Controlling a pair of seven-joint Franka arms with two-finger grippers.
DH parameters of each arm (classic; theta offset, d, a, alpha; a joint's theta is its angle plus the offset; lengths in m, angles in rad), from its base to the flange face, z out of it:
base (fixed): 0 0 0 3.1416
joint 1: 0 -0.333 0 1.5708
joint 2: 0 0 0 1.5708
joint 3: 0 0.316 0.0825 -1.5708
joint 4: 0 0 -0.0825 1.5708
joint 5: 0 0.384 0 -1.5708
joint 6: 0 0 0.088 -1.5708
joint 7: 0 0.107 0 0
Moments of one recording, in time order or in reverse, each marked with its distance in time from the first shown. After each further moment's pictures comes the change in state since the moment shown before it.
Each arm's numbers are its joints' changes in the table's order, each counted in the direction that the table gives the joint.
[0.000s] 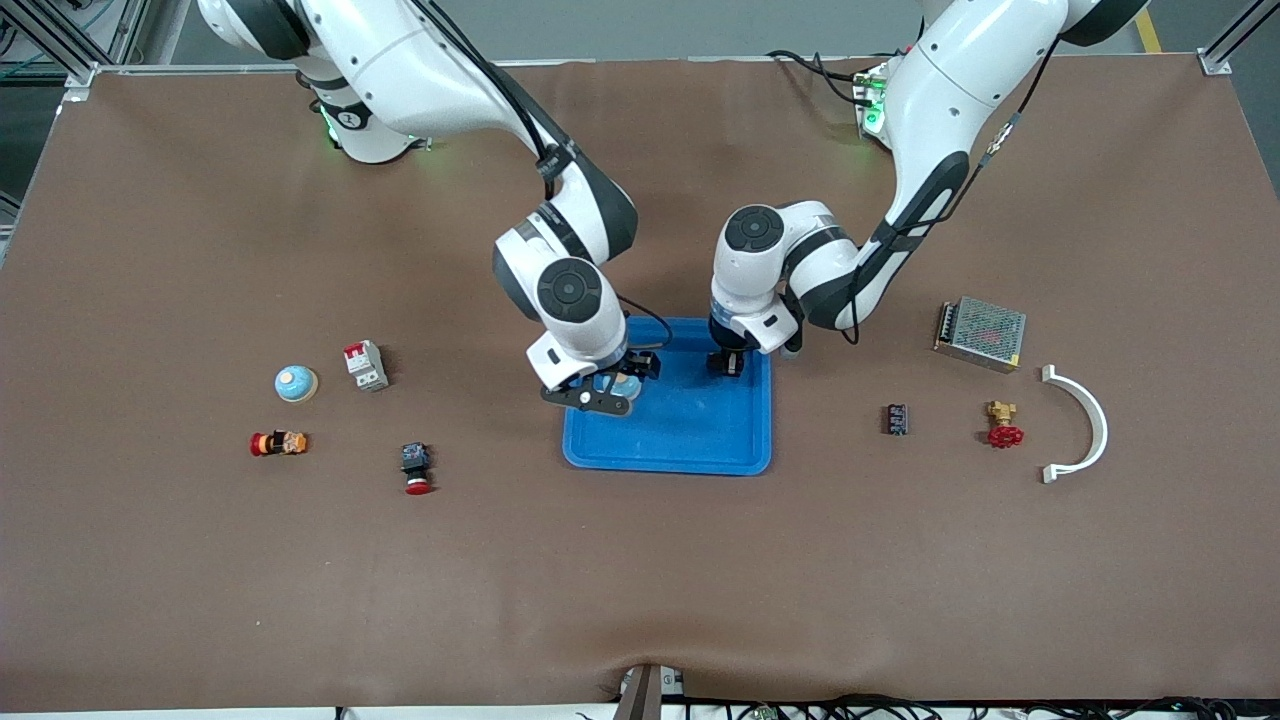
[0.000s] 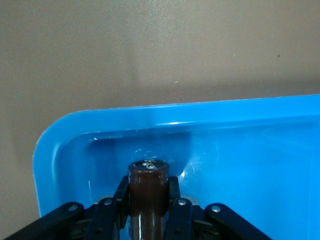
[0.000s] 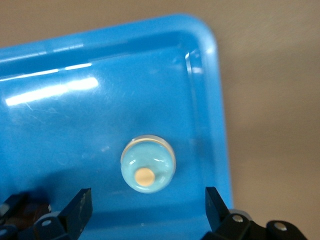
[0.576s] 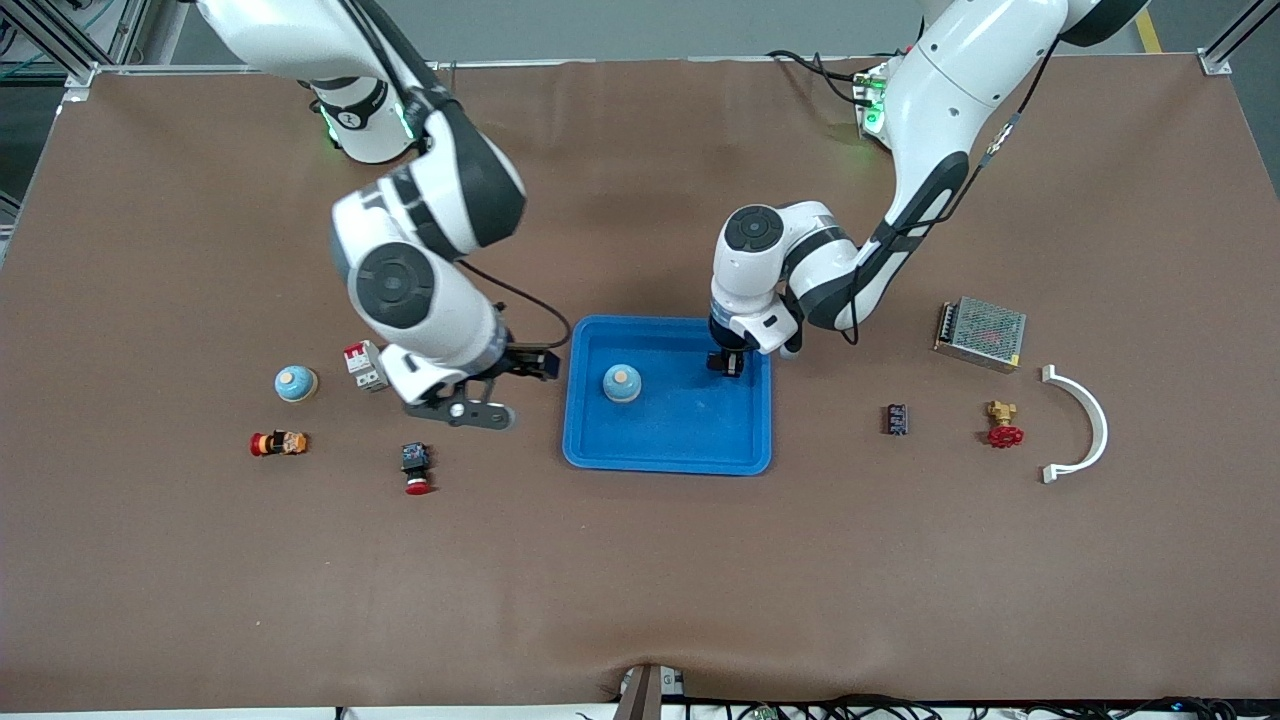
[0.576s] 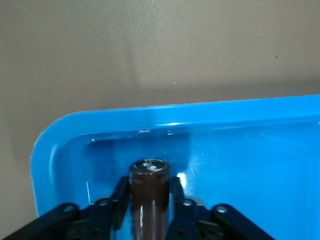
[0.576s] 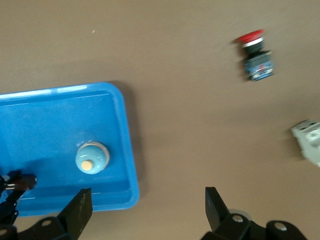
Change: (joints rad) left arm 0.001 0.001 0.004 -0.004 0.002 0.001 0.000; right arm 0.209 -0.214 -0.005 -0.015 0.000 0.290 -0.234
